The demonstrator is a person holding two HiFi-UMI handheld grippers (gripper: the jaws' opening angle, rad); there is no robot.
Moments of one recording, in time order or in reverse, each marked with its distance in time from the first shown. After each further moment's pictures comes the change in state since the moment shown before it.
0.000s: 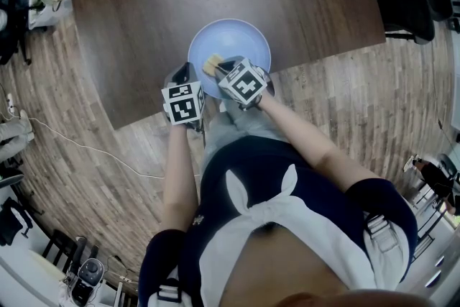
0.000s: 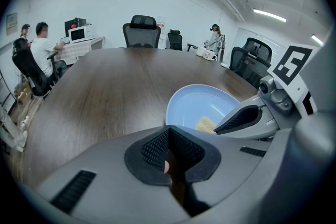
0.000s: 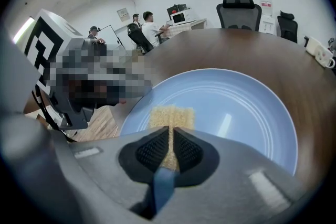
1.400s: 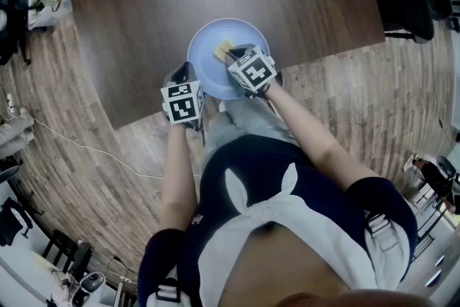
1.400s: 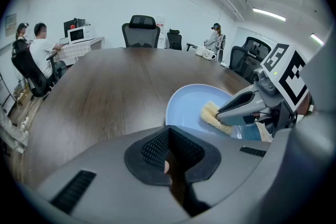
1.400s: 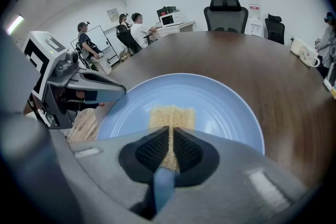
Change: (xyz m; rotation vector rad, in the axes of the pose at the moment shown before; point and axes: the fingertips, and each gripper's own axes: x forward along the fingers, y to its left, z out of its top) left arm 0.002 -0.001 -0.001 0.009 0.007 -0.005; right arm -0.017 -0.054 0.003 0.050 -0.013 -0.105
